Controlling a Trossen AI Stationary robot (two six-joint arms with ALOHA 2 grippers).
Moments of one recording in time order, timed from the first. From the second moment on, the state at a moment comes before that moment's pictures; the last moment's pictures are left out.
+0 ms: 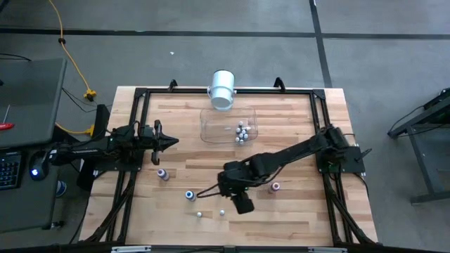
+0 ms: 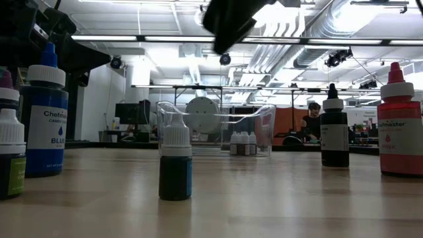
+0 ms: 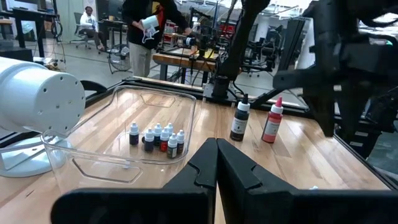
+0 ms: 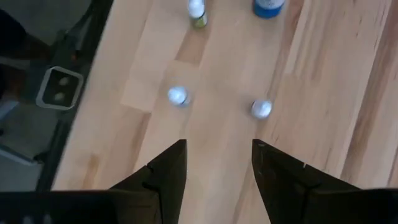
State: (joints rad) left arm 0.10 0.01 0.01 0.01 0.01 -0.14; right arm 0.32 2.00 1.75 -0.84 -0.12 0.09
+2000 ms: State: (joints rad) left arm 0.10 0.01 0.01 0.01 0.01 -0.14; right arm 0.30 2.29 1.93 -0.85 0.04 0.42
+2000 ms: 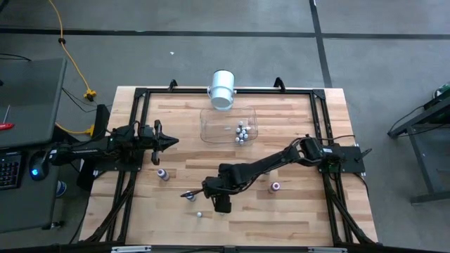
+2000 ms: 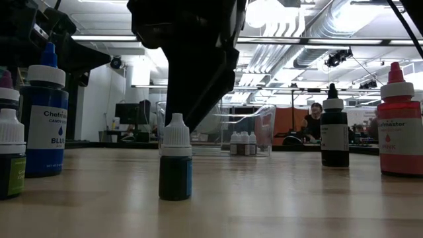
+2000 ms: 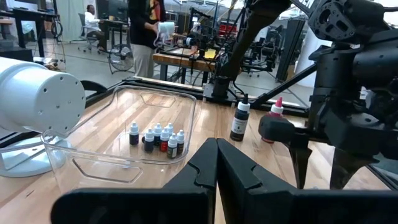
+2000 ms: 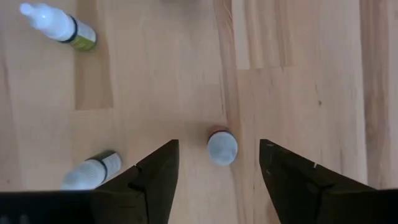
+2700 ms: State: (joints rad) left arm 0.10 0.01 0.01 0.01 0.01 -0.14; right arm 0.30 2.31 1.93 -0.84 0.05 0.41
